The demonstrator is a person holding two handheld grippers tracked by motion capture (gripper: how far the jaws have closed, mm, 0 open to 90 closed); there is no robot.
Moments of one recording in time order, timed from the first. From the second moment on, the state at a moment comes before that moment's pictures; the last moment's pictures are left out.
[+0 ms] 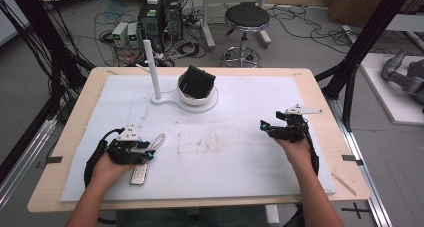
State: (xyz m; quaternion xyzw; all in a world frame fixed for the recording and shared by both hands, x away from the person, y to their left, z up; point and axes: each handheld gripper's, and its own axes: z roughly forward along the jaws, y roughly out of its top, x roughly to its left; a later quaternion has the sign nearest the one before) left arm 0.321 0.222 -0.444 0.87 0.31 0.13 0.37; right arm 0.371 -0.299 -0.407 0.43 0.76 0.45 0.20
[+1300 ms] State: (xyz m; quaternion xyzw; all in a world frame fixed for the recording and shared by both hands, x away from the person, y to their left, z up) left arm 0.318 0.226 -0.388 0.80 0.31 0.19 0.48; right arm 0.370 -0.299 -0.404 0.43 0.75 0.46 0.20
